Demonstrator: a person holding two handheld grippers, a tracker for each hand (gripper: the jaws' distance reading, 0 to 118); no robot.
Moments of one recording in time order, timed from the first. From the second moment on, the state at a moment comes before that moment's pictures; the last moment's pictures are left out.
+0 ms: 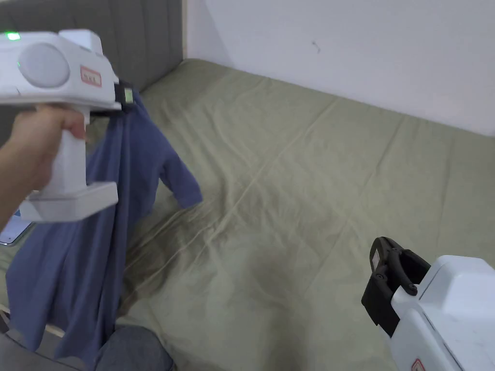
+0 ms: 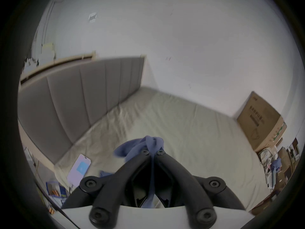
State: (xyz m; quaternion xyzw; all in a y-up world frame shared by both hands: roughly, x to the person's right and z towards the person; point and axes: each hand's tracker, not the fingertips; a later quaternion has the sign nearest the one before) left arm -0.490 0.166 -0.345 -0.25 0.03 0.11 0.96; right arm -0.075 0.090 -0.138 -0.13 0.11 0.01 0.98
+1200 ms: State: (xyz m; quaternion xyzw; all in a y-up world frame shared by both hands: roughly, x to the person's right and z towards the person) left arm -0.101 0.008 -0.406 -0.46 -0.22 -0.10 0.85; right arm 0.044 0.105 -0.091 -0.12 -0.09 -0.01 0.99
